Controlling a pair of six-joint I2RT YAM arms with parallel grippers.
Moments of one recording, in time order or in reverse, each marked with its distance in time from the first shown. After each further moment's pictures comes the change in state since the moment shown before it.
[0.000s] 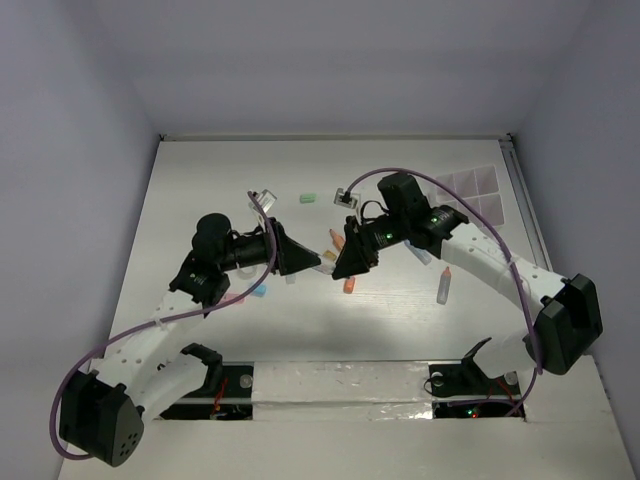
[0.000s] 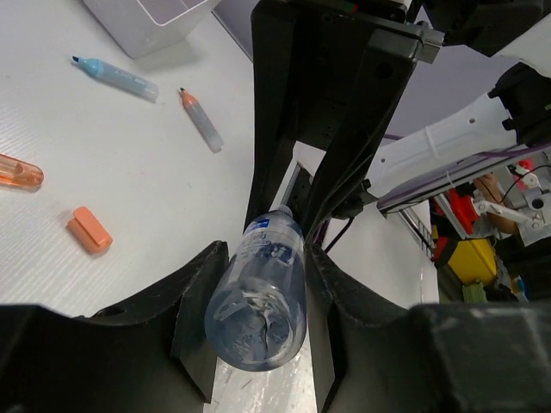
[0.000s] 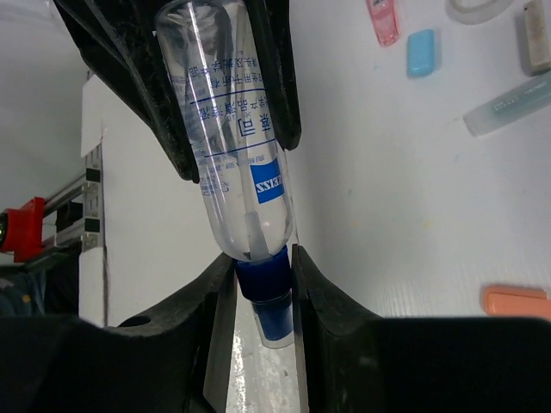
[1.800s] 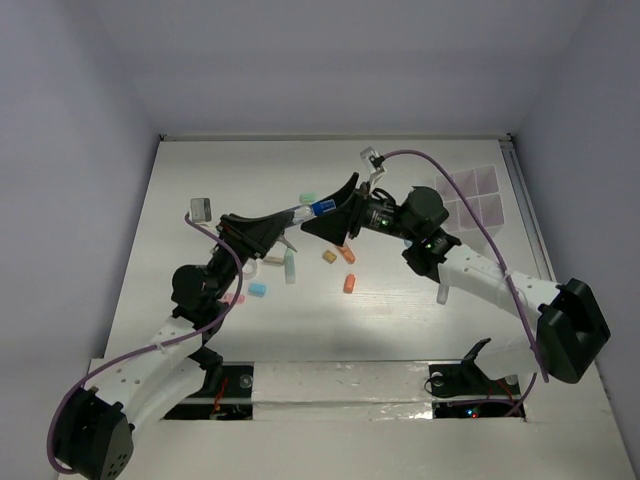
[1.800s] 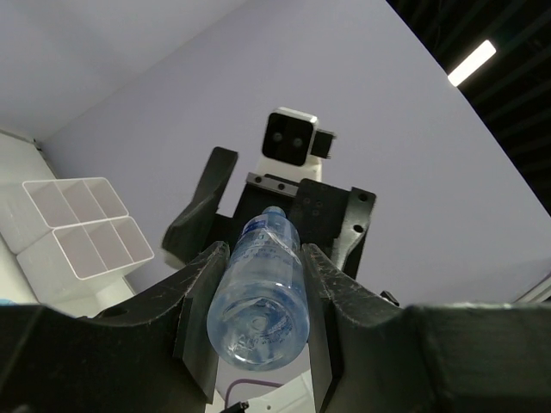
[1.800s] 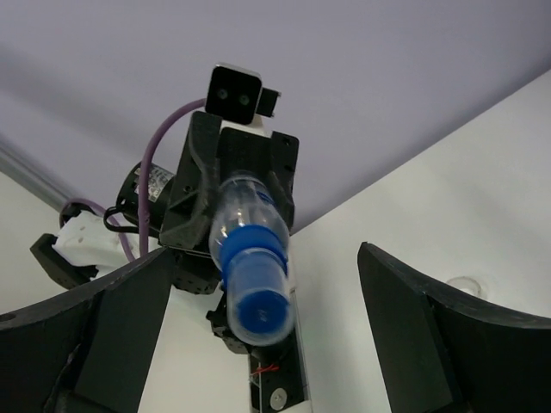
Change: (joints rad) left arm -0.055 -0.148 -0.271 0.776 -0.640 -0.598; right arm 0.076 -0.057 -0.233 1.164 0.391 0.696
